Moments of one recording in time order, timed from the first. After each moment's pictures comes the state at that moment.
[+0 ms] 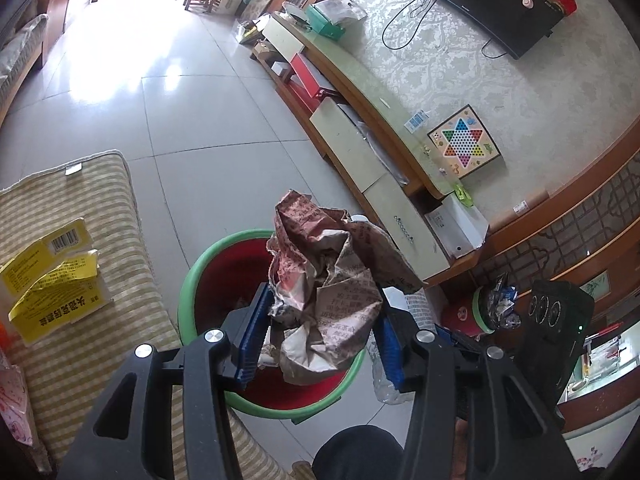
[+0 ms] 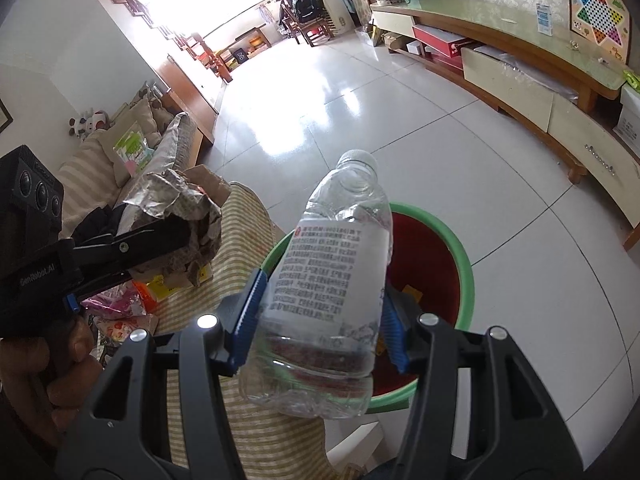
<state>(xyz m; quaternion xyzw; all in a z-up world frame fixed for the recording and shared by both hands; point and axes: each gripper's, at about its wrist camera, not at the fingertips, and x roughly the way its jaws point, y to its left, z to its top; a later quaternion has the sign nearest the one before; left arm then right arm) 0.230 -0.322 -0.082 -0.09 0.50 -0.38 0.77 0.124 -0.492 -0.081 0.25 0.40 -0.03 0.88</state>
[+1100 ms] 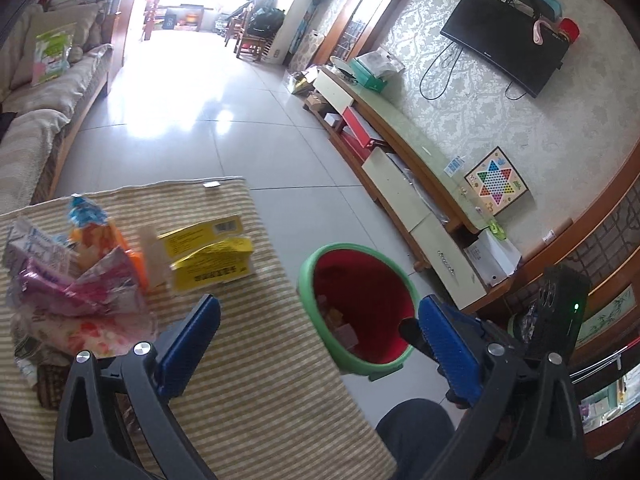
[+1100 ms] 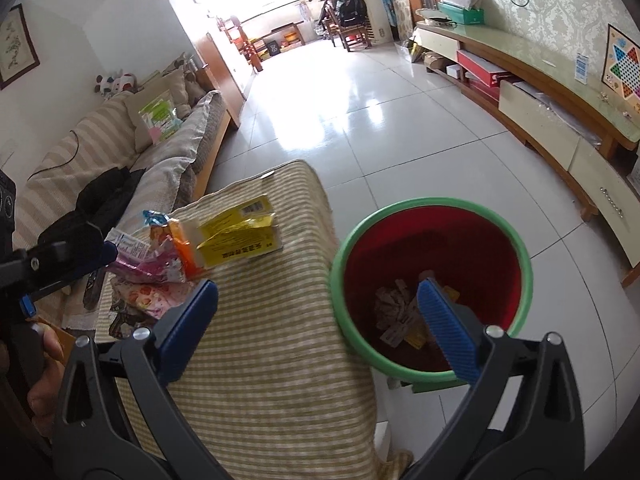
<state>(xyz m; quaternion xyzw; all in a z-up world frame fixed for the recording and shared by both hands) 0.175 -0.159 -0.036 -0.09 0.44 -0.29 0.85 0.117 -0.369 -0.055 0.18 0.40 0.01 0.90</state>
